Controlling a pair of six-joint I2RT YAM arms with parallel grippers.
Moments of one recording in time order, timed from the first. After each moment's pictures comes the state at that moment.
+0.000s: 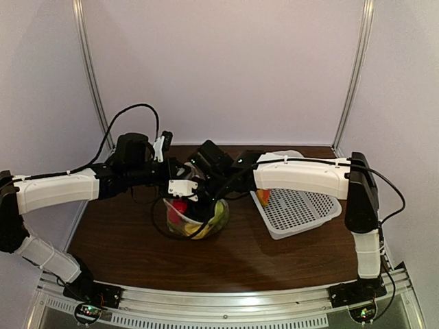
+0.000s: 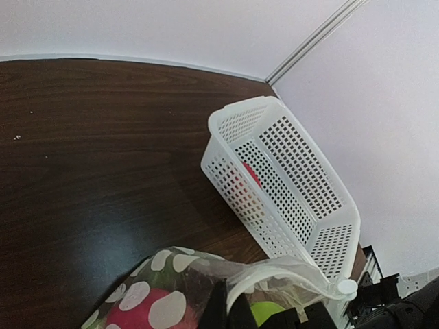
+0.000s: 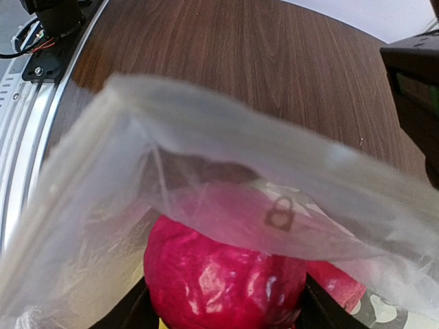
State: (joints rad) left arm -0.67 1.38 0.91 0.07 0.23 -0.59; right arm 1.06 2.10 1.85 -0.59 -0.23 -0.54
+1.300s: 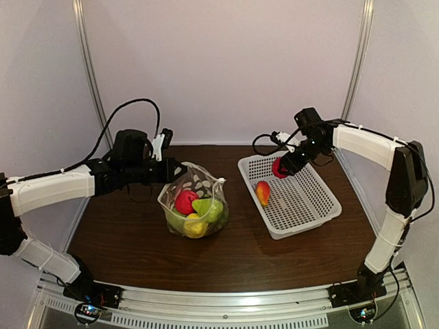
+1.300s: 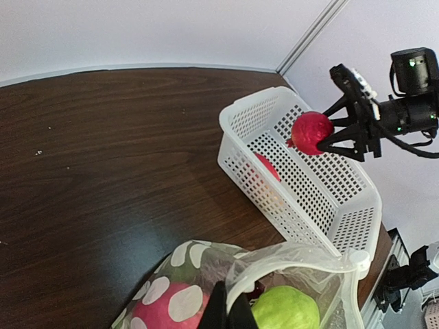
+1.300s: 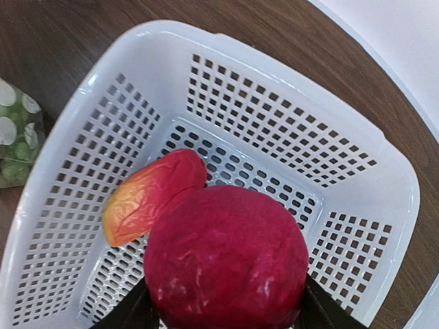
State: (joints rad) left arm -0.67 1.35 0.95 -0.06 0.18 -0.46; right arm 0.39 1.76 1.52 -0.75 -0.15 -0.37
